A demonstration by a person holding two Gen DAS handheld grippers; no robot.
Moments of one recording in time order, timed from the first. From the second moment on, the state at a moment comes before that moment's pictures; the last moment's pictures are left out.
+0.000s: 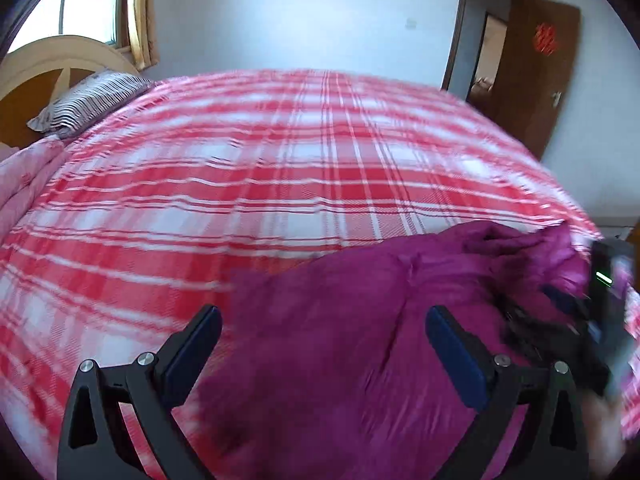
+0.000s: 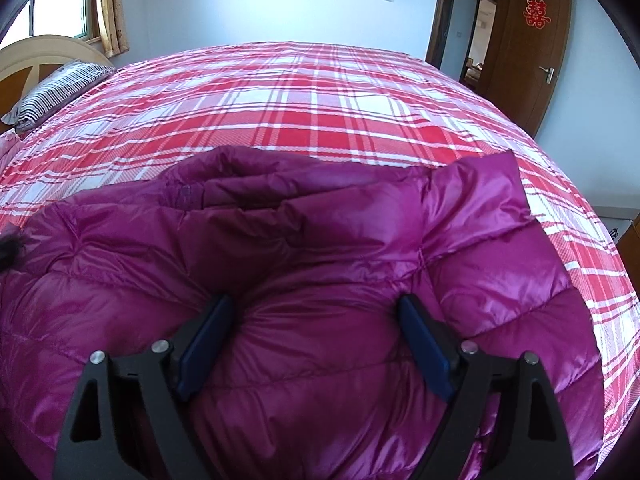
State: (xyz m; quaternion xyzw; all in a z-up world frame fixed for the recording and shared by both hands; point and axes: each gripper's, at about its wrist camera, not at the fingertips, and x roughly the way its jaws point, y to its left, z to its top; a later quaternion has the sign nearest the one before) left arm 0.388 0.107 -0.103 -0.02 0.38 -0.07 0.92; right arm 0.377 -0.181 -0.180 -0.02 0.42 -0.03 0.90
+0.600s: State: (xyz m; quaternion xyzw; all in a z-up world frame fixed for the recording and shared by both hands) left arm 0.321 0.165 -0.185 -0.24 0.42 -0.22 0.85; right arm 0.373 -0.190 -0.173 0.01 0.42 0.01 0.91
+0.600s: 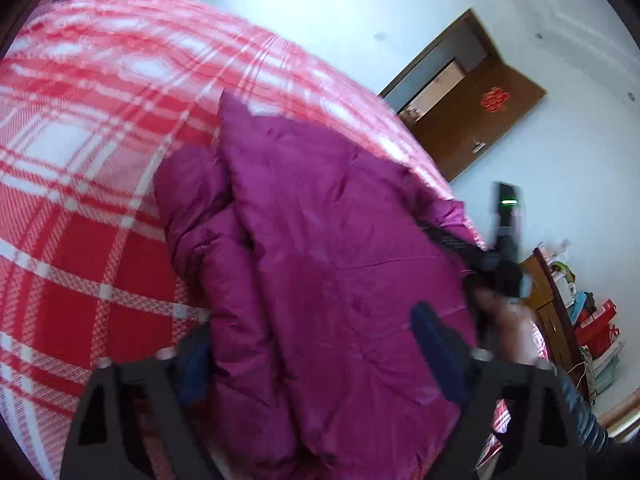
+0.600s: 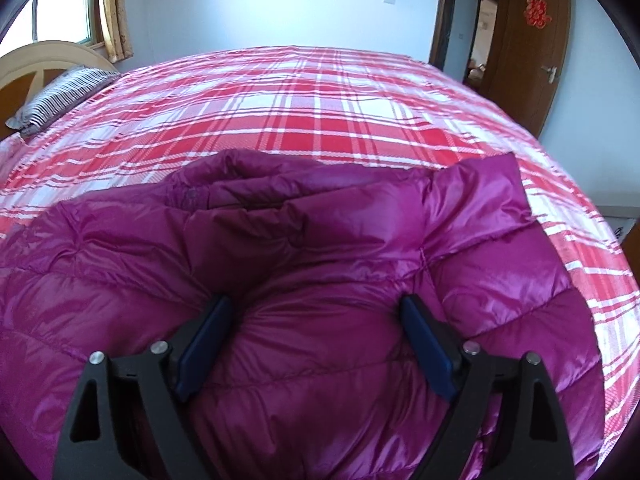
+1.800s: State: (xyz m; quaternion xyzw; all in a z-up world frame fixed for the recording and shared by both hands) left arm 0.309 0.050 -0.029 -0.20 0.27 -0.39 0.86; right arm 0.283 -0.196 -0.169 0.00 0.41 0.14 0.90
